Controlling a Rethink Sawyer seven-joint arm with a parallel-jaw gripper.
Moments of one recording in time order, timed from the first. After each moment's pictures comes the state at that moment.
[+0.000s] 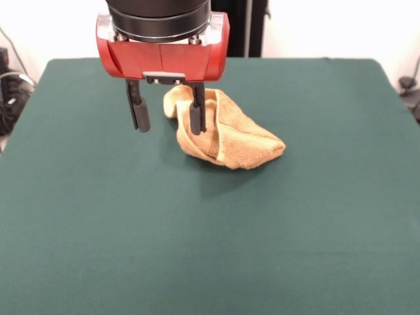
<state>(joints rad) -0.22 -0.33 -0.06 0.71 0.06 1.28 1.57</state>
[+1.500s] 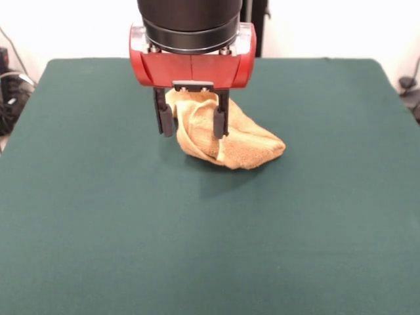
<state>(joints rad) -0.19 -0.34 -0.06 0.76 0.05 1.25 1.57</state>
